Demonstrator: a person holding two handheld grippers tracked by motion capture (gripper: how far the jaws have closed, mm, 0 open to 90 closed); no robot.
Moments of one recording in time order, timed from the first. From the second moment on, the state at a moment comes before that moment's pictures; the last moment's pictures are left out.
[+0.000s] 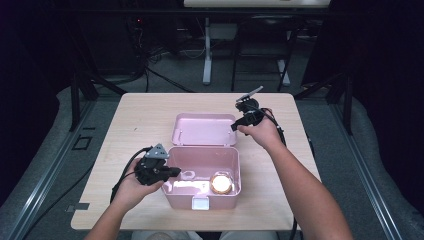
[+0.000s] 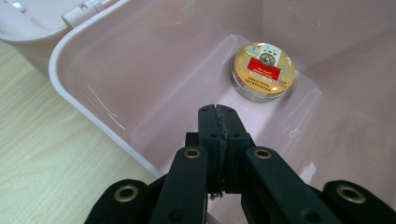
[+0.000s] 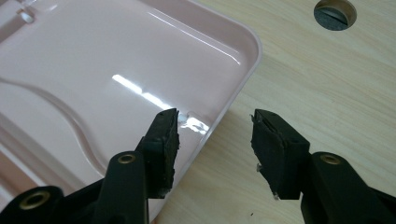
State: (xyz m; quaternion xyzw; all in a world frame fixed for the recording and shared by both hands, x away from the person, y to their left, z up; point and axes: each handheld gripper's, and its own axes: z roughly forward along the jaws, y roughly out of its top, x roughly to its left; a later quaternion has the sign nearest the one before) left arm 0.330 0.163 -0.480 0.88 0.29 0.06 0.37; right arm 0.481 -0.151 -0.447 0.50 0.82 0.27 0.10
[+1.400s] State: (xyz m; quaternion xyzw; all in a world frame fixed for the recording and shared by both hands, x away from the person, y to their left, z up) left arm 0.329 0.155 -0.487 0.89 0.28 0.05 0.36; right arm 0.528 -0.139 -0.484 0.60 0.75 0.28 0.09
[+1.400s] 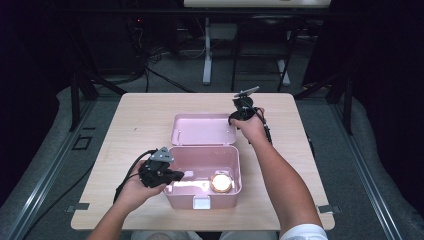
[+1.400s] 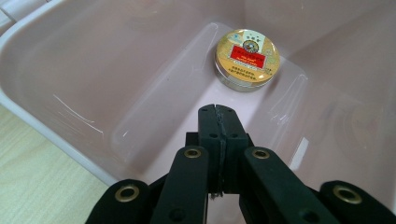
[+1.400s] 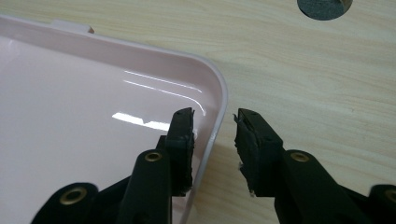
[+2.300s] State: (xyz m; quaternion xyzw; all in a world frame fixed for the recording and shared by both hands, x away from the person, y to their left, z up) left arm 0.329 0.155 -0.487 0.89 0.28 0.04 0.36; right arm 0.524 -0.130 -0.460 0.62 0.73 0.27 0.09
